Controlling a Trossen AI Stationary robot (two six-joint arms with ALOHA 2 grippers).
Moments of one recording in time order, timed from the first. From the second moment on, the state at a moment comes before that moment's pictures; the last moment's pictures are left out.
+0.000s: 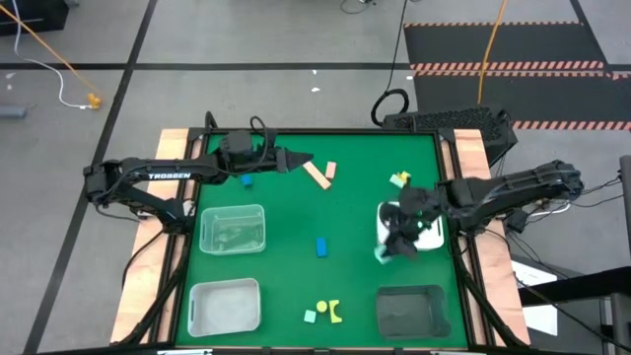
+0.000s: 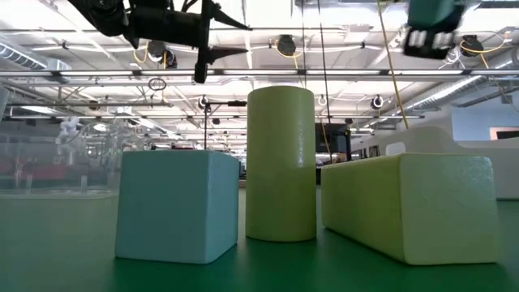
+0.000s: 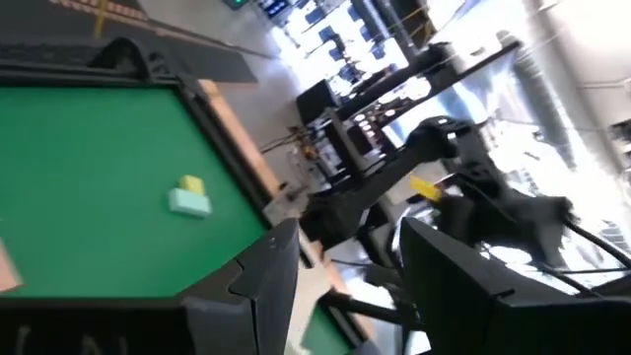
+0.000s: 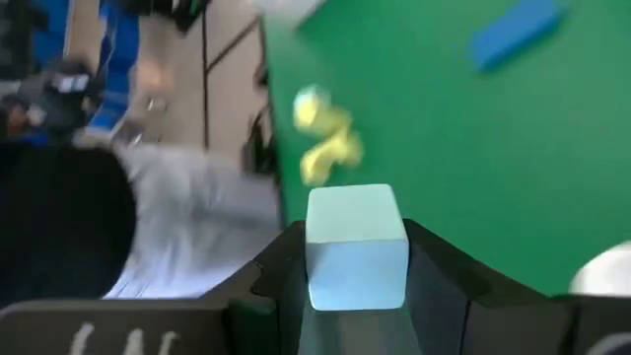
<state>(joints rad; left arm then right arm) 0.34 1.32 0.80 0.46 0.19 -0.94 0.18 1.06 0.86 -0.54 -0.44 0.79</state>
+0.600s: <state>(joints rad) 0.38 1.32 0.80 0.01 0.19 -0.83 0.60 1.21 0.86 -0.53 -0.45 1.17</state>
